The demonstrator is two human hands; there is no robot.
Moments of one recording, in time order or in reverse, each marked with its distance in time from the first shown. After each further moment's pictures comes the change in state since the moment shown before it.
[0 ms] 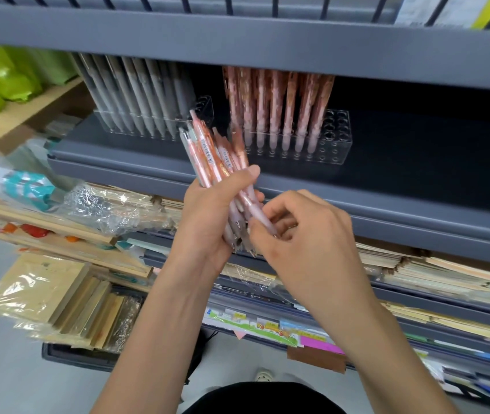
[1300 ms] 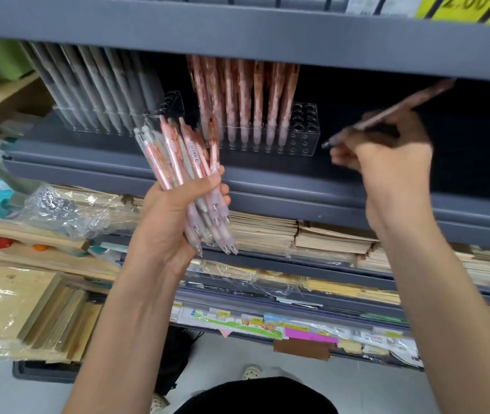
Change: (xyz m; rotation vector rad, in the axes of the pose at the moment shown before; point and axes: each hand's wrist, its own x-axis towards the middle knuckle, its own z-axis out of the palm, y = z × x) left_hand -0.008 0.005 -0.015 -0.036 -0.096 0.006; right_hand 0.066 0.059 -0.074 0.641 0.422 0.237
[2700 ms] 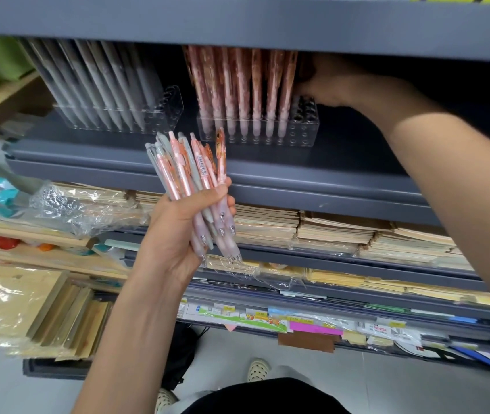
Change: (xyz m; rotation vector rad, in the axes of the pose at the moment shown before) left_hand -0.012 -0.011 -0.006 -0.006 -0.030 -0.096; right_hand 0.111 -0.014 0.064 -1.046 -0.589 -0.159
